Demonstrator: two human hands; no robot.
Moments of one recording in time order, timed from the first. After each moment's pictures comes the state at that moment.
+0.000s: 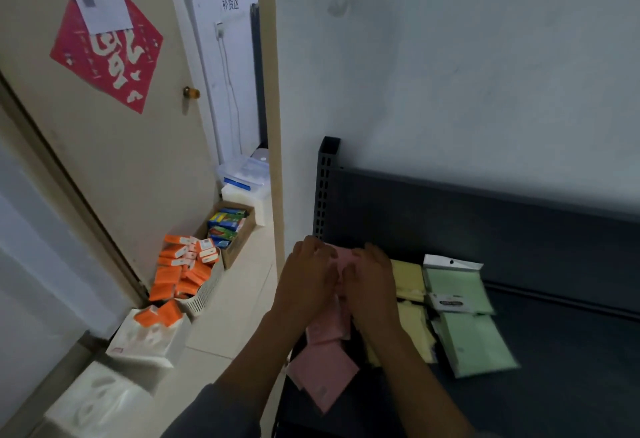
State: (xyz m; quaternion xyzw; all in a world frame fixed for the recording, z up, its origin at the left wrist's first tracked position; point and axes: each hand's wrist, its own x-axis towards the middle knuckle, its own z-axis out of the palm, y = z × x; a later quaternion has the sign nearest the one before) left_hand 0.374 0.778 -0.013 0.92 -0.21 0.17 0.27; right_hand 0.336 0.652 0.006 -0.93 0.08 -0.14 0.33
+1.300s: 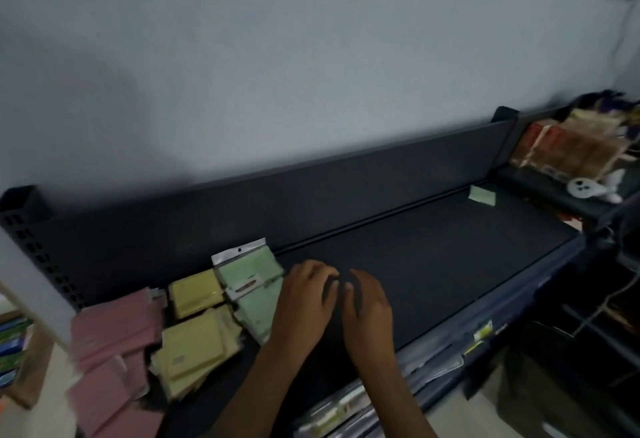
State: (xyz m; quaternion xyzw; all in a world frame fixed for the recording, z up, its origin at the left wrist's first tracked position) left_hand 0.228 0.516 0.003 0.79 -0.47 0.08 0.37; right_hand 0.119 0.445 -0.009 -0.80 0.35 -0.37 0.33
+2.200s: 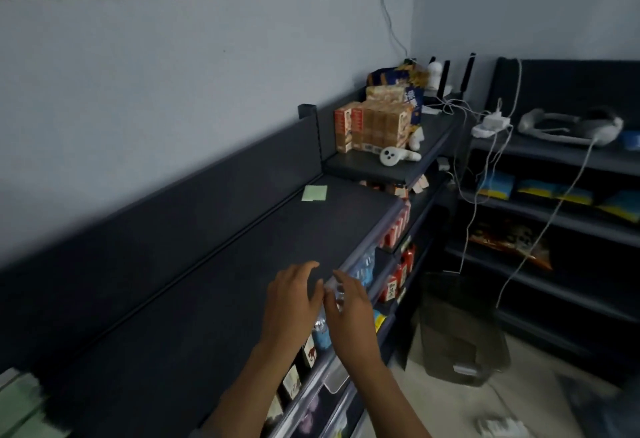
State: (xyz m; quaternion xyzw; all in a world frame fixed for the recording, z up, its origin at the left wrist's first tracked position) left_hand -0.006 0.243 0.033 0.75 -0.59 -0.02 0.31; right_hand -0.121 0.214 -0.009 -0.68 0.48 -0.43 0.36
